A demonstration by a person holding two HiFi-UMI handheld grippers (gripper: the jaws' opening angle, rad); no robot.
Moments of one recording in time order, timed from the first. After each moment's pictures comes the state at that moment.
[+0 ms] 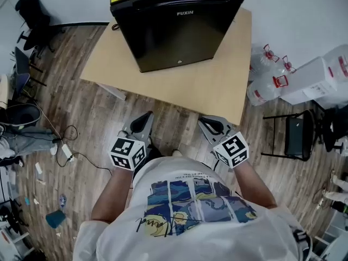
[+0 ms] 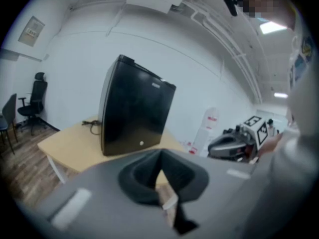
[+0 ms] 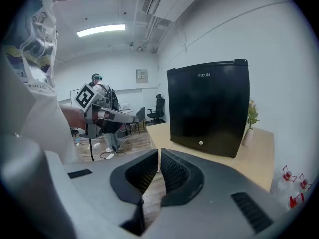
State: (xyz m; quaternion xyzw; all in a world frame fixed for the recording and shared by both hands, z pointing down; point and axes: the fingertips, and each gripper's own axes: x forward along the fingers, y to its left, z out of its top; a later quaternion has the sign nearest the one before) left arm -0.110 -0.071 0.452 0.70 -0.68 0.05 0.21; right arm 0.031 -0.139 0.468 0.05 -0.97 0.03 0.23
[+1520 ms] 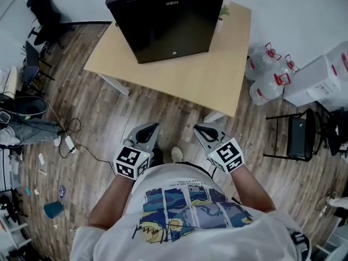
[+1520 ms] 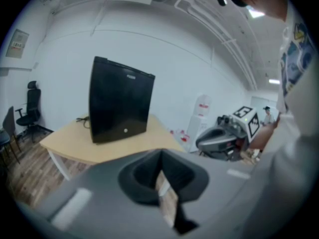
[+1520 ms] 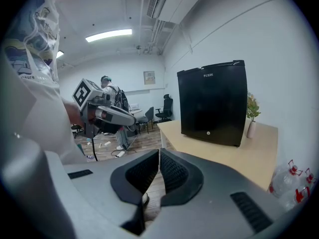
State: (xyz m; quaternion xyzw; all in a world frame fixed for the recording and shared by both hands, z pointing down) left arm 0.006 -0.023 0.458 0.71 -0.66 0.11 0.21; right arm 0.106 -0.085 0.482 0.00 -0.97 0.04 0.22
